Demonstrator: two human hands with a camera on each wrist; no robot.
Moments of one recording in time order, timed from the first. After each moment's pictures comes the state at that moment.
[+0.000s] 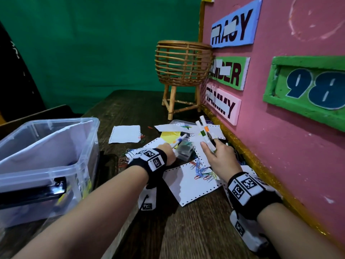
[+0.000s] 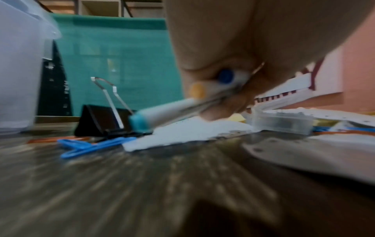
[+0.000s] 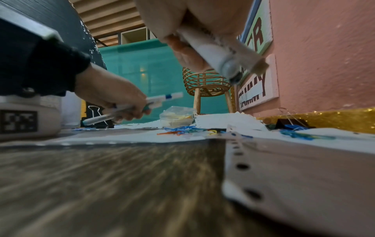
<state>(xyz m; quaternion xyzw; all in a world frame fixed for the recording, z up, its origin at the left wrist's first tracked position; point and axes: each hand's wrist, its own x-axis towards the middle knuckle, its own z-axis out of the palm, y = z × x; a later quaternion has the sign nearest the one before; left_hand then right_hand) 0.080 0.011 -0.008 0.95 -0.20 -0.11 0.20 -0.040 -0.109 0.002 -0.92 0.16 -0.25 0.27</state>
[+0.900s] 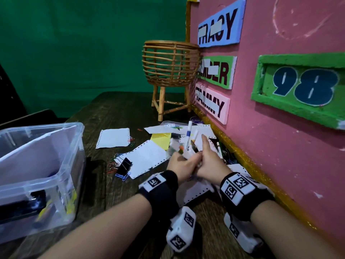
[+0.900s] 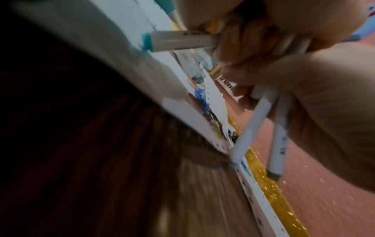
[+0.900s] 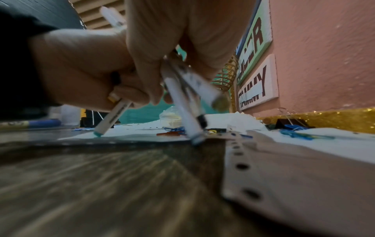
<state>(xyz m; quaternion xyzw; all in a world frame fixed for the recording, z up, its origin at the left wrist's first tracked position) 0.020 -0.023 -0.025 0.70 -0.28 -0.13 0.64 -0.036 -0.115 -0.004 -0.92 0.16 -0.08 0.34</state>
